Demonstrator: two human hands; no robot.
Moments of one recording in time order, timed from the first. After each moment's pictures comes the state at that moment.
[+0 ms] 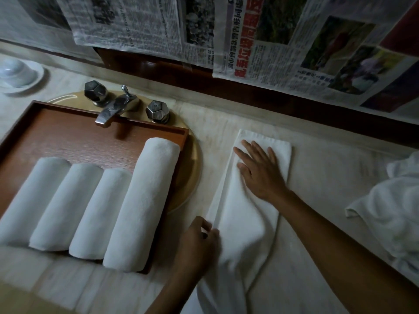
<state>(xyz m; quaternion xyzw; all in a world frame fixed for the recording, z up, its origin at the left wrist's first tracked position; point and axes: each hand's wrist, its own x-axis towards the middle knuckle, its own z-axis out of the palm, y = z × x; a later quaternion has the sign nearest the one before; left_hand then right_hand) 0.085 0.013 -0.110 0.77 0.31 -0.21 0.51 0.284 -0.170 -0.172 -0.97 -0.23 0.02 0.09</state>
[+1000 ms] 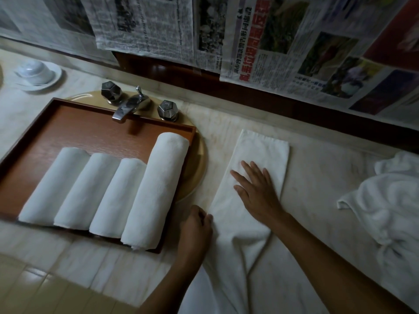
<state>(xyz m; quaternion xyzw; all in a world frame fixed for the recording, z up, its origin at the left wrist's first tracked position) 0.070 0.020 -0.109 0.82 0.28 -0.10 0.48 0.199 -0.165 -0.167 -0.96 -0.24 0.01 0.12</state>
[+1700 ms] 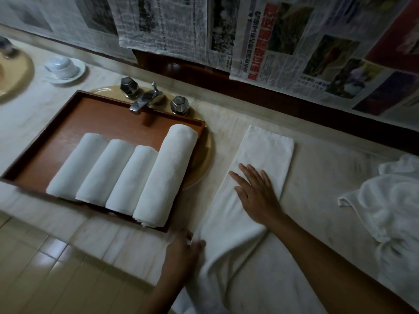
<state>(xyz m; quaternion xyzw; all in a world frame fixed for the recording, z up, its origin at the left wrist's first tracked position) -0.014 0.039 -0.109 0.81 0.32 -0.19 0.45 0.174 -0.164 -0.166 -0.96 -0.27 0.03 0.08</state>
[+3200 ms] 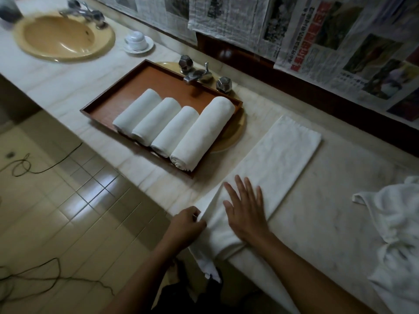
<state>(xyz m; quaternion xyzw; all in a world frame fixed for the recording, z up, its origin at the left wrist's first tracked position) -0.105 0.031 -0.108 0.82 0.31 -0.16 0.46 0.018 -0.143 -0.173 -0.94 -0.34 0.01 0.07</state>
